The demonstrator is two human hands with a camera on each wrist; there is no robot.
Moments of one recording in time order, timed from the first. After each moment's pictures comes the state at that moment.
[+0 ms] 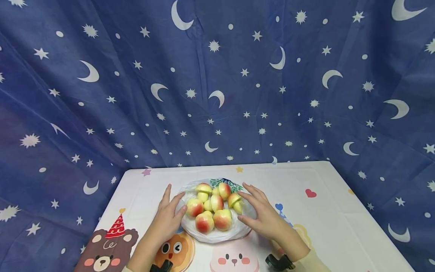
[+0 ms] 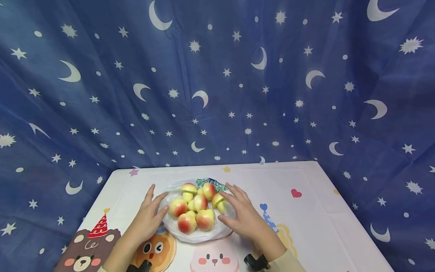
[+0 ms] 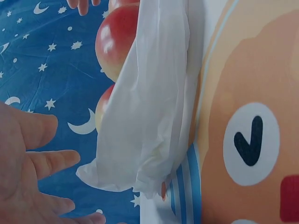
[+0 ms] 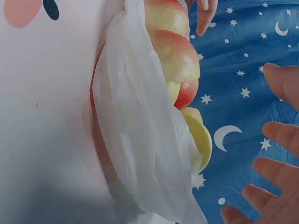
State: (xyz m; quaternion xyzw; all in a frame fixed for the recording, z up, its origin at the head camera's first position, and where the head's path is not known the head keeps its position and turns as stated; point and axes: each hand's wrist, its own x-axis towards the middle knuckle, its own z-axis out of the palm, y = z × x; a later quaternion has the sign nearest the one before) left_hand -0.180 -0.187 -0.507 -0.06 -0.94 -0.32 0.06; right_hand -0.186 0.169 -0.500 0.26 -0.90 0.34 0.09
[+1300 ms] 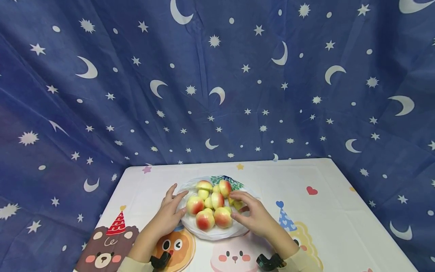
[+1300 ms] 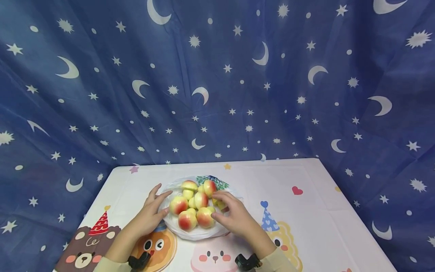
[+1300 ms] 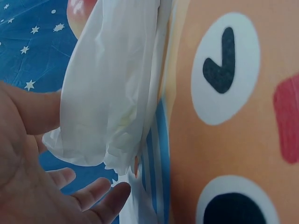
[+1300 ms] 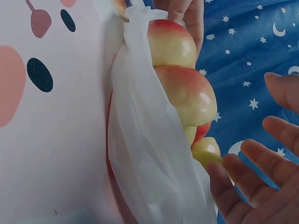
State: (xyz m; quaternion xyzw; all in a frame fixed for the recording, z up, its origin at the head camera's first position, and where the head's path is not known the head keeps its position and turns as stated) left_hand -0.198 -0.200 -0.525 -0.10 -0.93 -0.34 -0.02; right_hand -0.193 0.142 -0.516 0.26 -0.81 0.52 0.00
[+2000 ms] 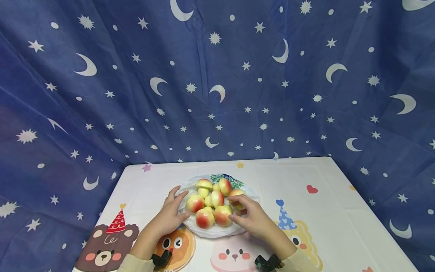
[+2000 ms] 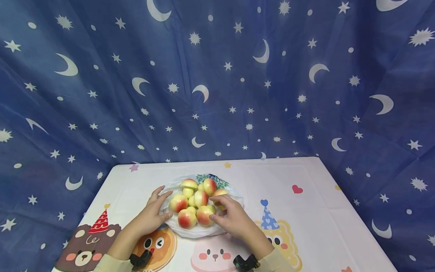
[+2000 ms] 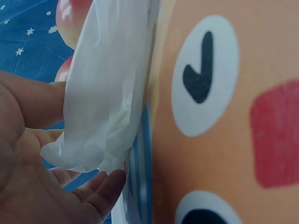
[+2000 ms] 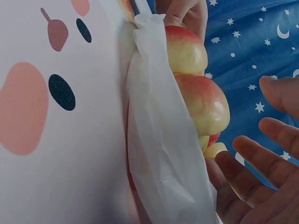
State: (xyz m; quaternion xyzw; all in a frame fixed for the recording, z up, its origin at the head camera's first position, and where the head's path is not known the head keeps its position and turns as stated) left_hand -0.199 -0.196 -0.531 -0.10 -0.93 -0.35 -0.04; right_hand -0.189 0.135 -0.523 0.23 -0.82 0.52 -0.04
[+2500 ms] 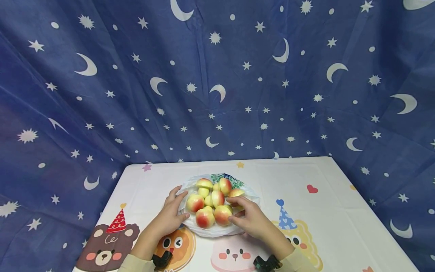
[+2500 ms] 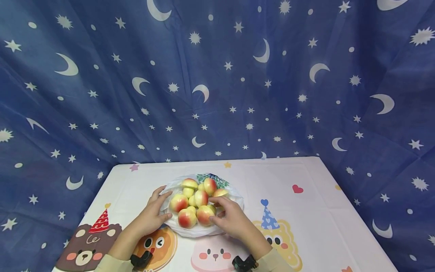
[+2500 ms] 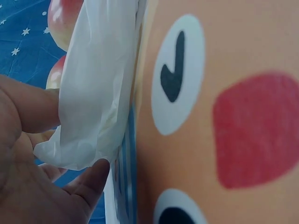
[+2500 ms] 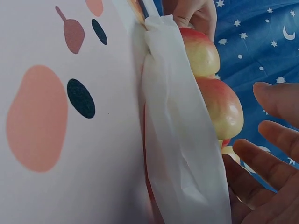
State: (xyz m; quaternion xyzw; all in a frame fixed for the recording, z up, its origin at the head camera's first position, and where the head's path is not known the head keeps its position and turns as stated) left_hand -0.198 -0.195 -0.535 -0.10 -0.93 -0.36 -0.03; right_hand -0.190 0.131 -0.531 0.23 -0.83 0.51 -0.04
